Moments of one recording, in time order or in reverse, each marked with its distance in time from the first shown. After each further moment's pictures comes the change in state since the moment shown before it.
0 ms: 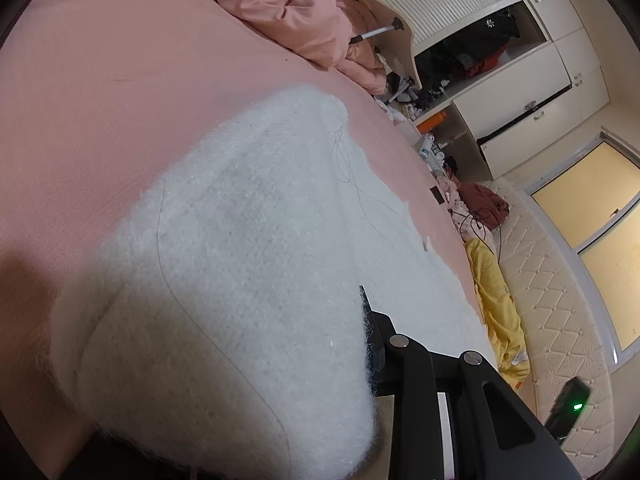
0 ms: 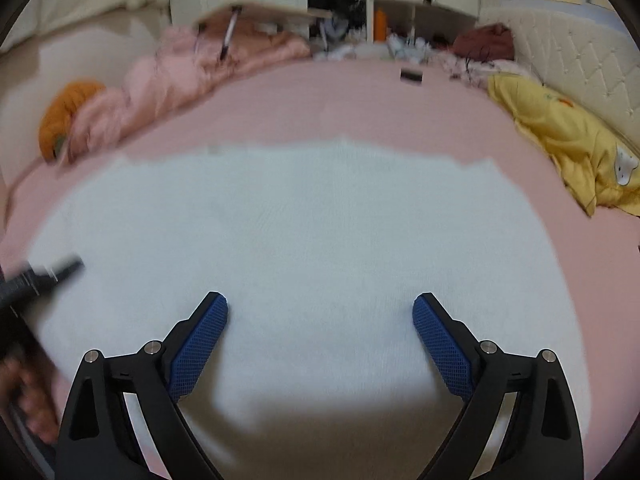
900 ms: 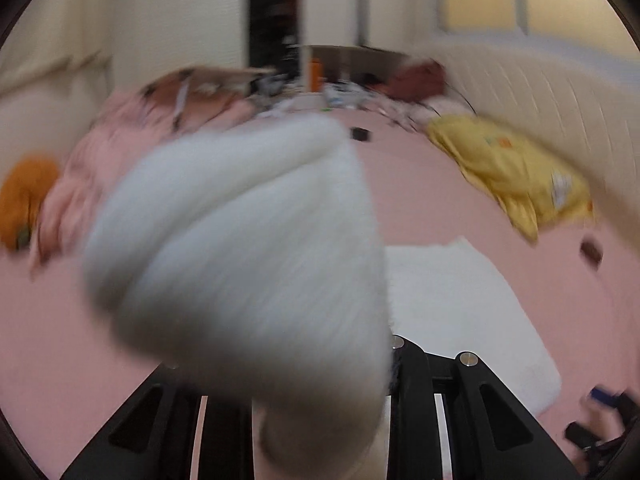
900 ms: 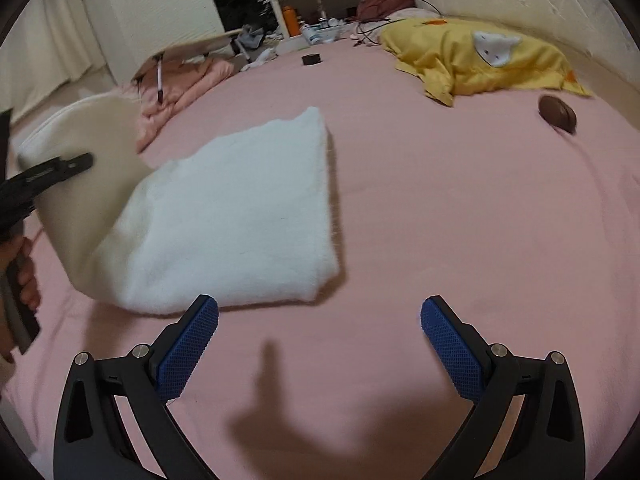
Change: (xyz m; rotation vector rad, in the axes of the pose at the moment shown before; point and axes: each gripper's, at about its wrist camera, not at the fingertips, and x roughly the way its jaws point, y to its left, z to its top) left arm 0.025 -0.280 -0.060 0.941 0.001 0.259; right arm -0.129 -0.161 -0.100 0.366 -0.022 0.052
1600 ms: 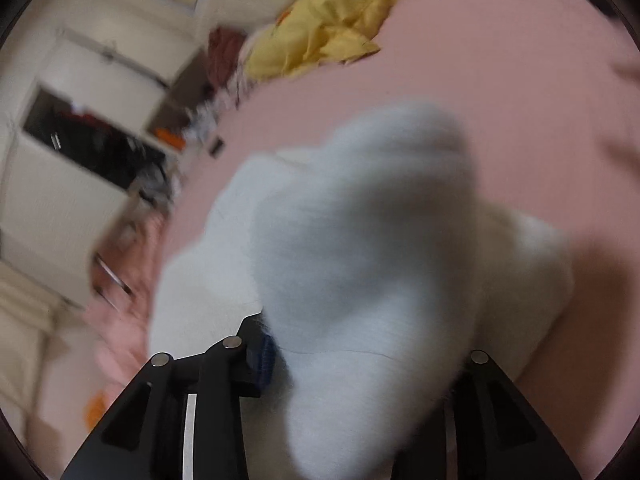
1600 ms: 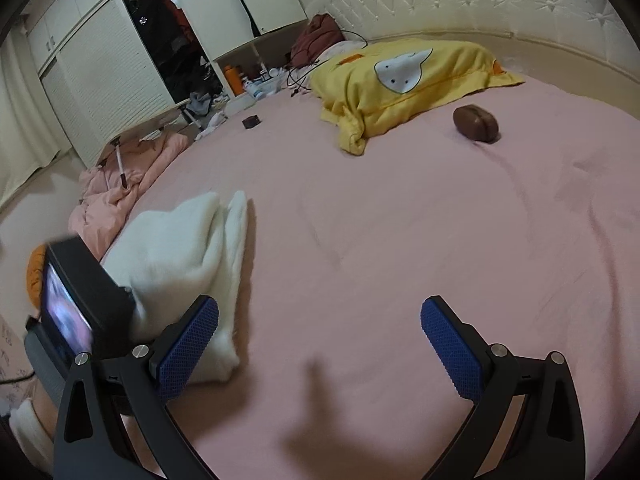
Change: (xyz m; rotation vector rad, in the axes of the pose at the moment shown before) left arm 0.033 -0.206 -0.082 0.917 0.041 0.130; right arm -0.029 -0.078 0.040 0.191 -0.158 -0.066
